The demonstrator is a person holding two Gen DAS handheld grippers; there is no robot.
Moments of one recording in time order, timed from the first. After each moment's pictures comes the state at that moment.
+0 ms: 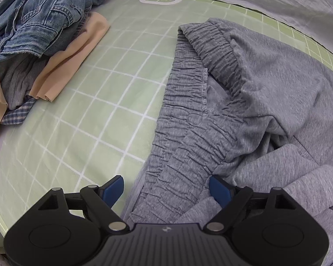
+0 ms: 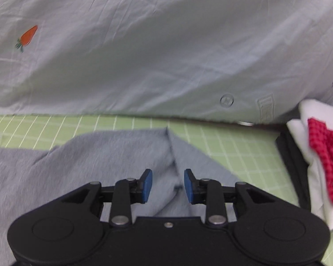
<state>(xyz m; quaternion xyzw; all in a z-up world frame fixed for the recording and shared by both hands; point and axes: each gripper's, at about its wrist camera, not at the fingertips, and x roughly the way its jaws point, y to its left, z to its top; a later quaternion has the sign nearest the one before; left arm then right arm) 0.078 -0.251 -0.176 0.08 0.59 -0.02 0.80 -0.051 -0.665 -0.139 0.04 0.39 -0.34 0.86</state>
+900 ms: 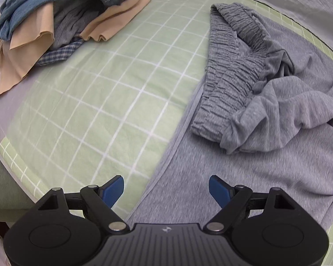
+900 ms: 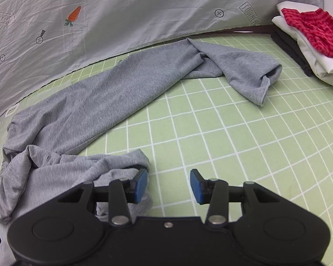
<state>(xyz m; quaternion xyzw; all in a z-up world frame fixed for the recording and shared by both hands) -0.017 -0.150 -0.159 0.05 0.61 -0.03 0.79 -0.207 -0.513 -0.153 0.22 0.40 -0.30 0.84</state>
